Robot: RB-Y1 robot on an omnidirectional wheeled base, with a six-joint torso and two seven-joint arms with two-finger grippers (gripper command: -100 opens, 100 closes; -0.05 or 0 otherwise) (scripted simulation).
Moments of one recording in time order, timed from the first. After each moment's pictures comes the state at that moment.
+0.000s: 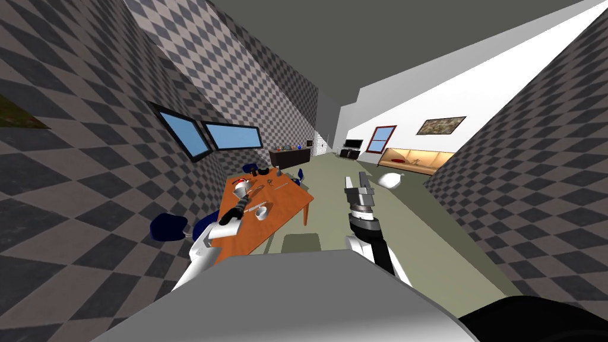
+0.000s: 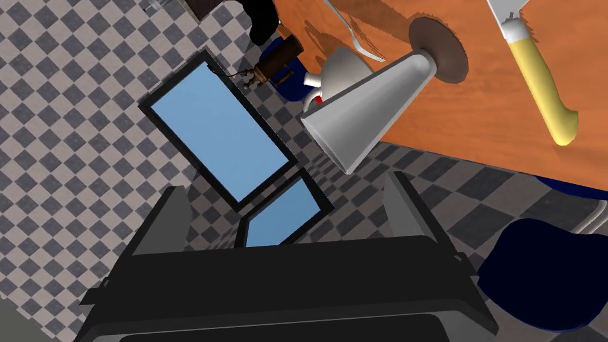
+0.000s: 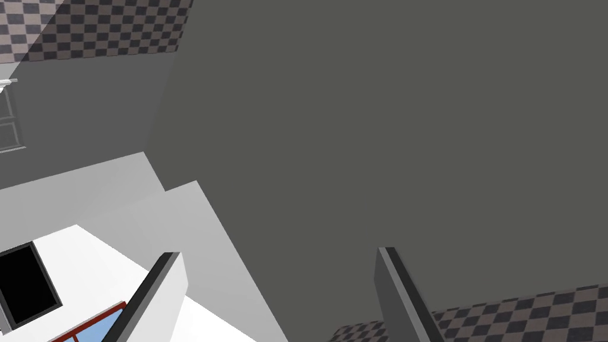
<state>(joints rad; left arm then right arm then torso) 0.05 0.28 0.26 -1.57 -0.10 0.37 -0.15 0.53 0.01 0.04 -2.39 0.10 -0.49 -0.13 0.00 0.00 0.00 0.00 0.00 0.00</state>
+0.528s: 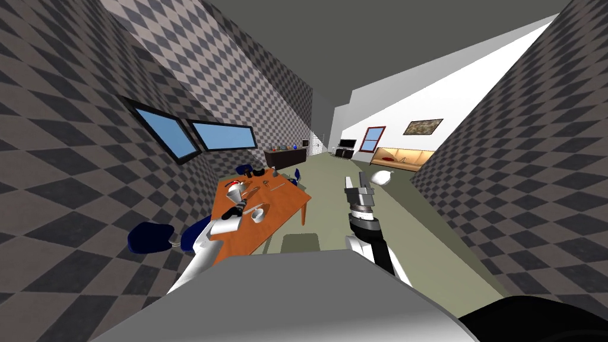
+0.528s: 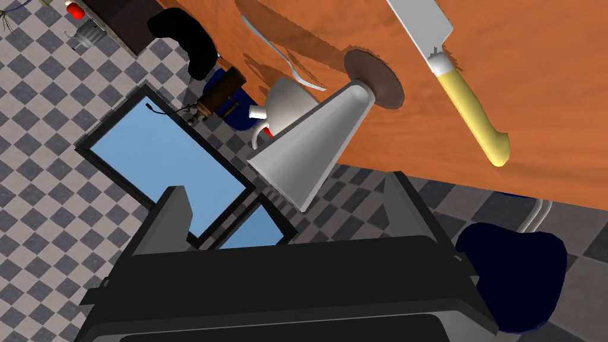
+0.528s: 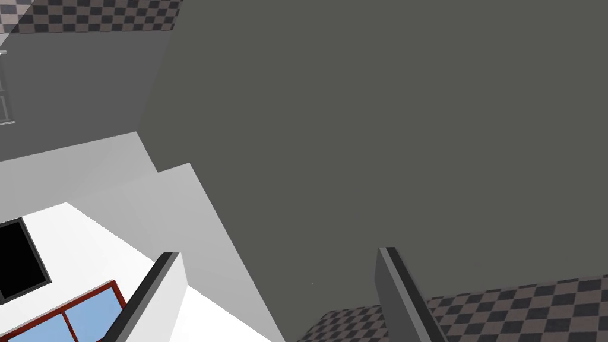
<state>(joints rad) -0.04 0.30 0.30 -1.44 -0.09 0.52 -0.18 0.53 0.01 0.04 -2.39 0.10 -0.49 -0.13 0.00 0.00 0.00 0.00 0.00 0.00</state>
